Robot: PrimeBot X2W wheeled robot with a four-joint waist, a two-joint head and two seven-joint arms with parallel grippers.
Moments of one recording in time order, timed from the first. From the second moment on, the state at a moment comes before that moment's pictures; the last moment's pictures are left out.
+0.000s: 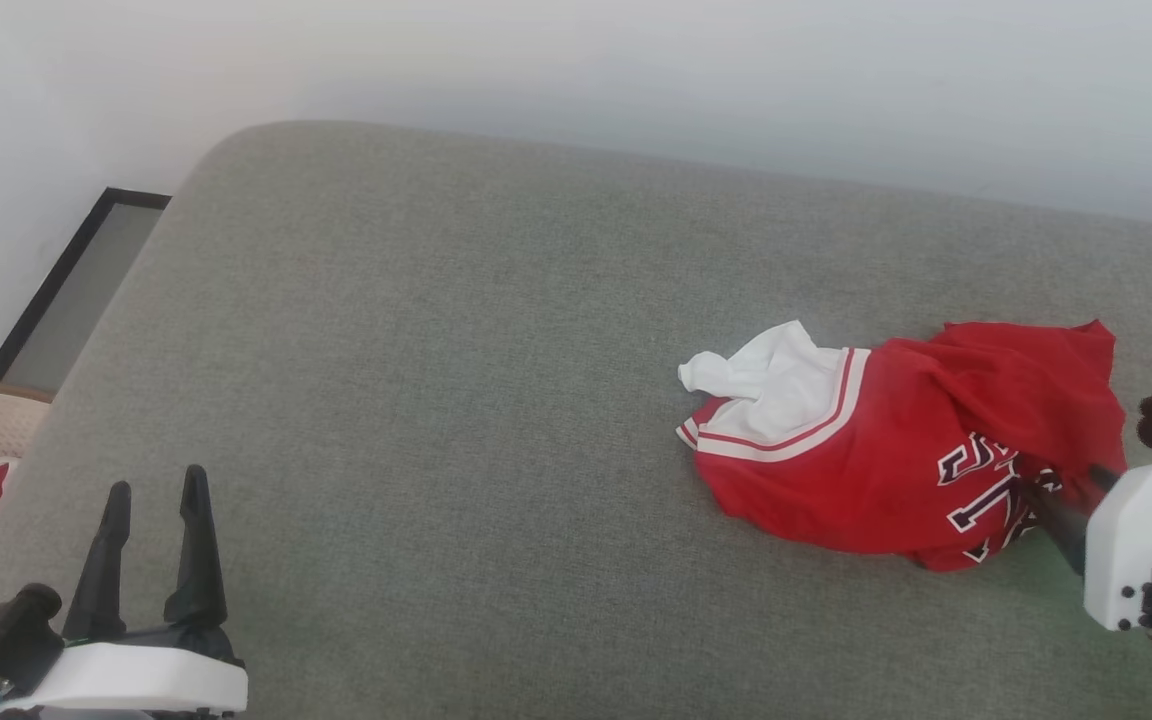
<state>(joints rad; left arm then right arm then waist) 0.01 0.16 0.17 0.12 -0.45 -0.13 -0.26 -0.22 -0.51 0.12 0.23 0.54 0.13 0.51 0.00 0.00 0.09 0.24</state>
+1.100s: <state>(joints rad) -0.05 0.13 0.12 0.12 -0.45 -0.13 -0.26 -0.21 -0.45 0.07 0.13 0.51 0.13 0.80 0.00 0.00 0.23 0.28</state>
